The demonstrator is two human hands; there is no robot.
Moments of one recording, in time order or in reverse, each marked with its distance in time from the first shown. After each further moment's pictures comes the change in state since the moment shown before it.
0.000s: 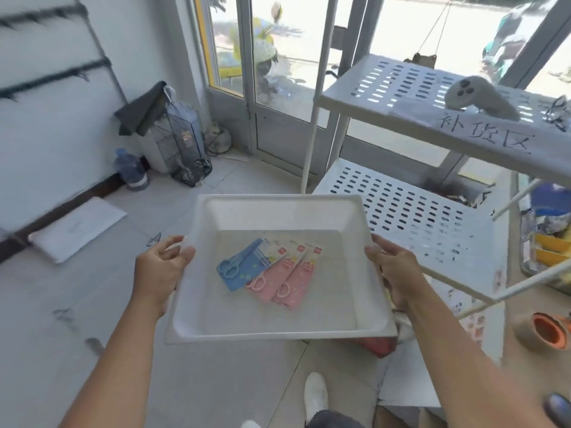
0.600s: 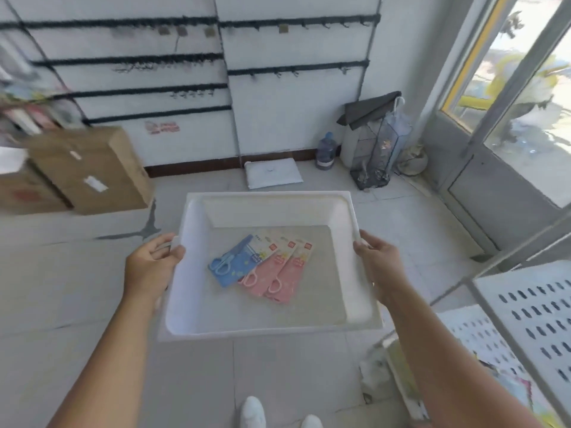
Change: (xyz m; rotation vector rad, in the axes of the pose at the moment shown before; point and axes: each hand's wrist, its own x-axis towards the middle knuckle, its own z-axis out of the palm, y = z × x) left_hand -0.164 -0.049 -0.191 -0.127 0.868 -0.145; right_hand -0.013 0.010 0.254 -0.329 -0.763 -0.033
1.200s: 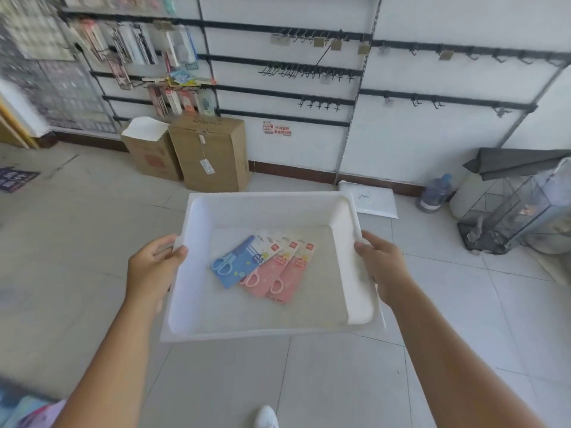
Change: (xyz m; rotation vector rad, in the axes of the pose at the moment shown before) left_hand 0.120 -0.020 -0.208 -0.118 0.392 -0.064; right_hand 0.066 -0.028 0.308 -0.211 -0.393 -0.035
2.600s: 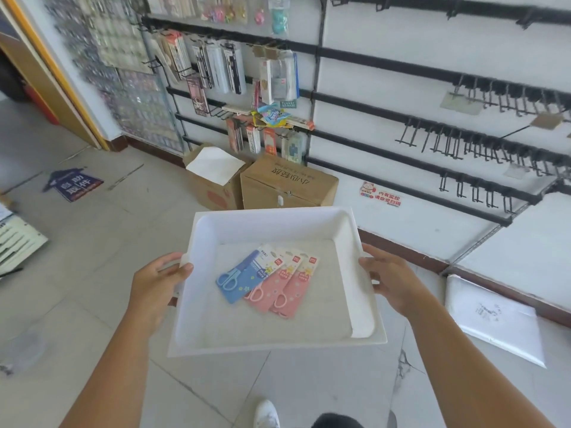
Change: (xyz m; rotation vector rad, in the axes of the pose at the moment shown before) left_hand 0.678 0.101 -0.030 -0.039 0.182 -0.164; right_hand 0.579 -0.215 0.482 -0.166 -0.483 0.086
